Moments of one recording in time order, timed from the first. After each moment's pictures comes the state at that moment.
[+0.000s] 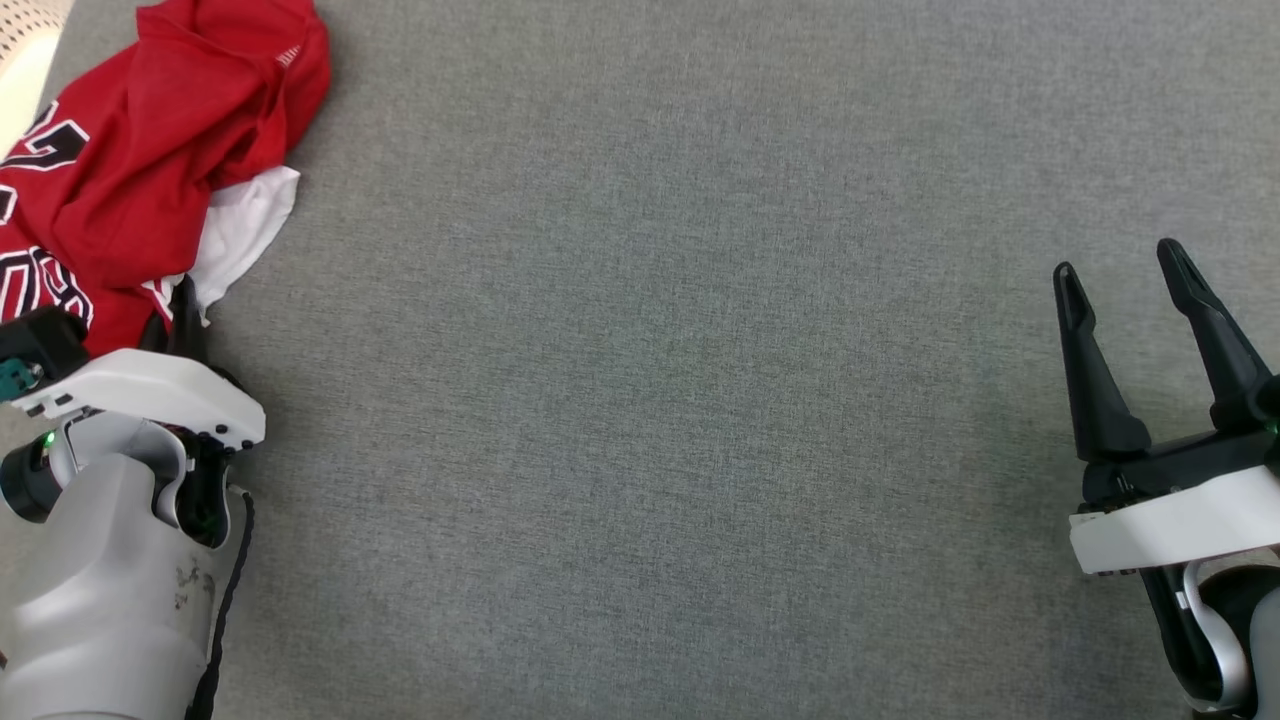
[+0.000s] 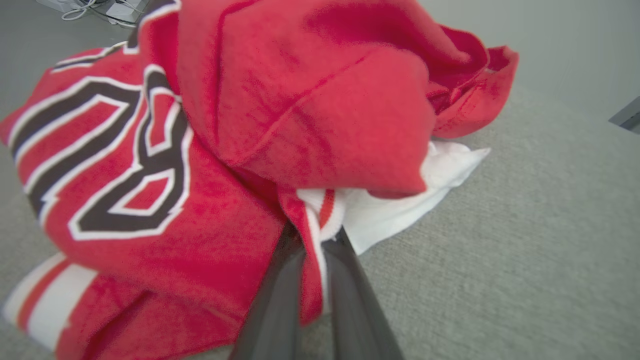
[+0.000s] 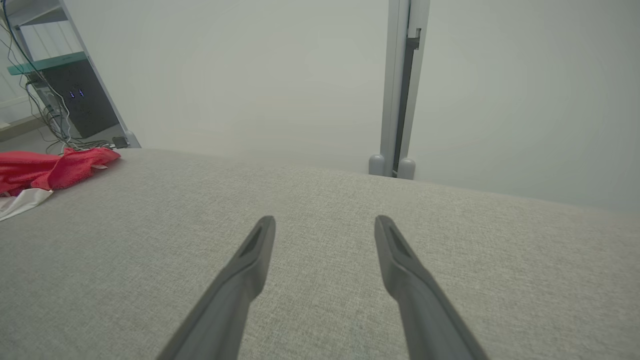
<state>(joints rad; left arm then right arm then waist) -0.78 0.21 -0.05 1.12 -0.57 -0.13 -0.26 -0.16 -0.18 0.05 -0.26 0.14 0.13 0.12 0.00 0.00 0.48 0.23</state>
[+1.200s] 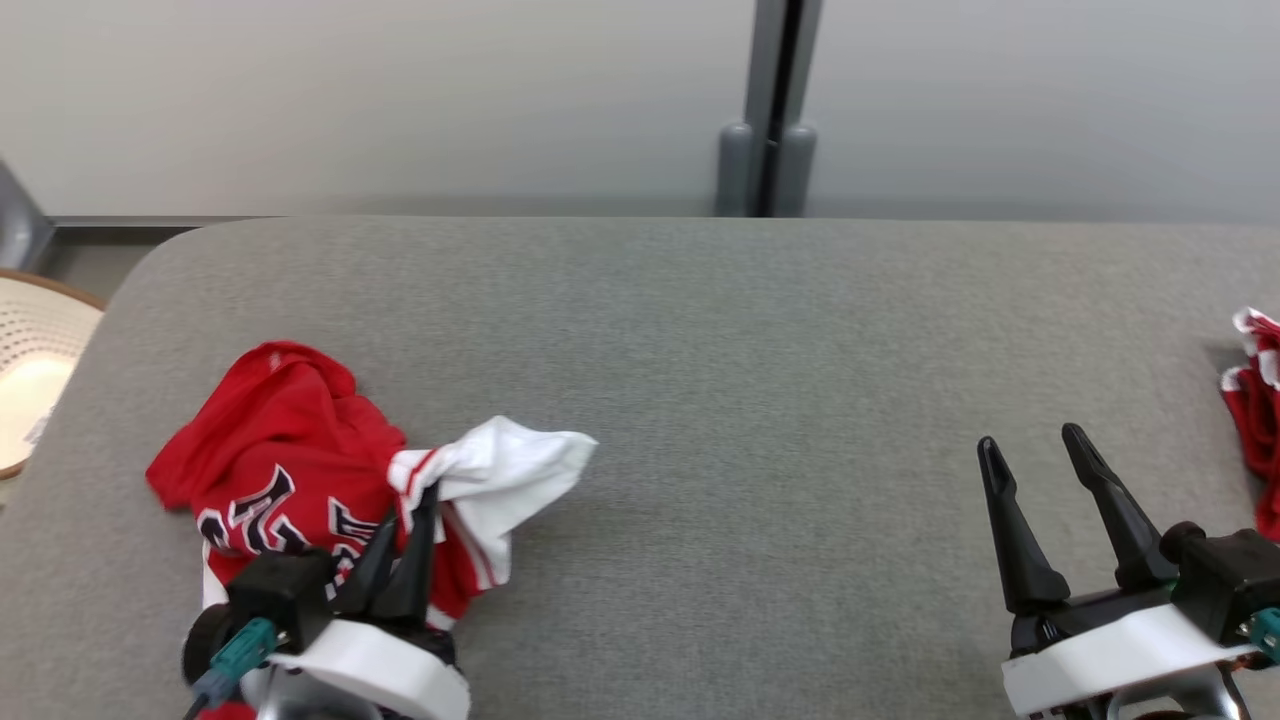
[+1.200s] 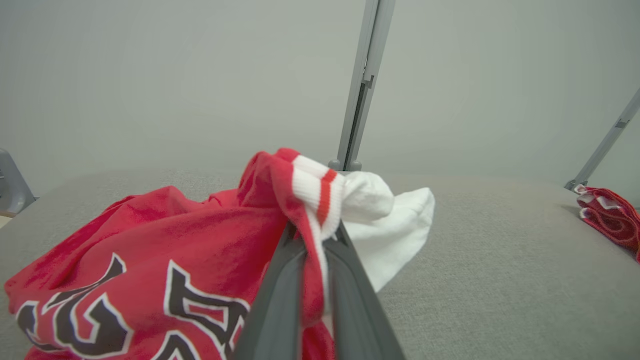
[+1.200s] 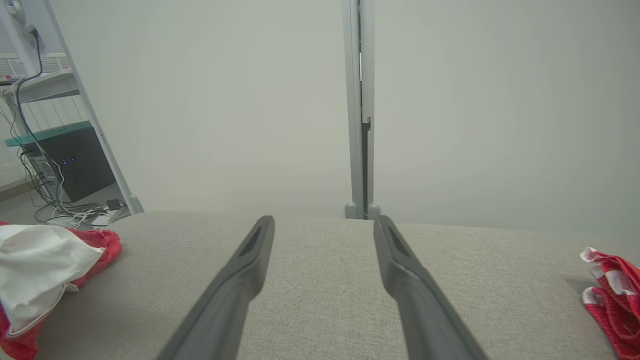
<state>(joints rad) 0.02 0.10 -0.15 0.02 -0.30 -0.05 -0.05 0.06 -0.10 0.09 -0.17 0.21 0.13 0.04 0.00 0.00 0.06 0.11</state>
